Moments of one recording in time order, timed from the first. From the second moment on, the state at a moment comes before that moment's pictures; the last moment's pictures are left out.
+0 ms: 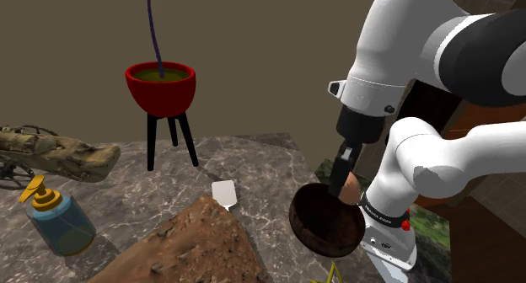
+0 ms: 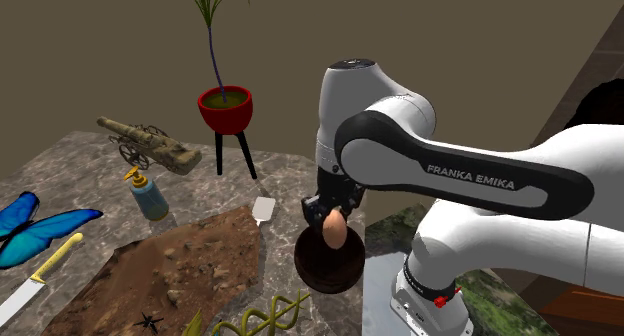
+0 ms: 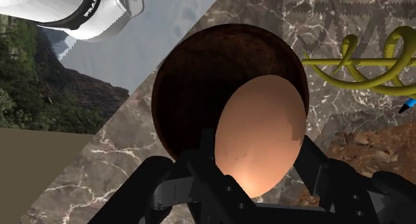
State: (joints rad) arm 0.37 -1.14 0.41 -2.78 0.51 1.64 0.44
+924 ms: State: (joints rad) arm 0.42 -1.14 0.50 -2.93 0.61 1.78 0.44
